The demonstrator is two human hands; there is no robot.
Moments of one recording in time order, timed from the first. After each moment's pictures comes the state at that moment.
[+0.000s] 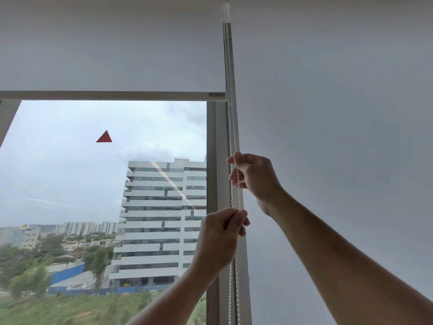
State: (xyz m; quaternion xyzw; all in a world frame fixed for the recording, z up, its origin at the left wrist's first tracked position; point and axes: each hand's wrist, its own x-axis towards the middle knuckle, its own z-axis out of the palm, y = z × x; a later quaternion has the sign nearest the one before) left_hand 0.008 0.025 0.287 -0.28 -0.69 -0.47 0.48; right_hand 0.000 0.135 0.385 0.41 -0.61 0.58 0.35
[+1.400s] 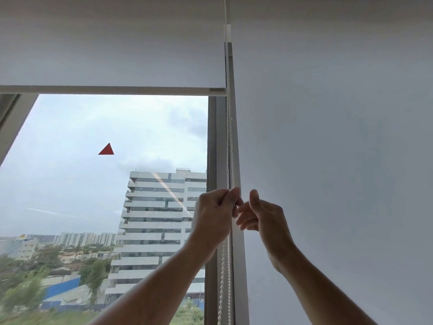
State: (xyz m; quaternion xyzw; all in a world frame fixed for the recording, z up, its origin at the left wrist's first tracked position) left_hand 0.033 0.031 0.347 -0.27 -0.66 -0.47 0.52; right_hand -0.018 0.148 0.331 0.41 -0.58 0.62 0.34
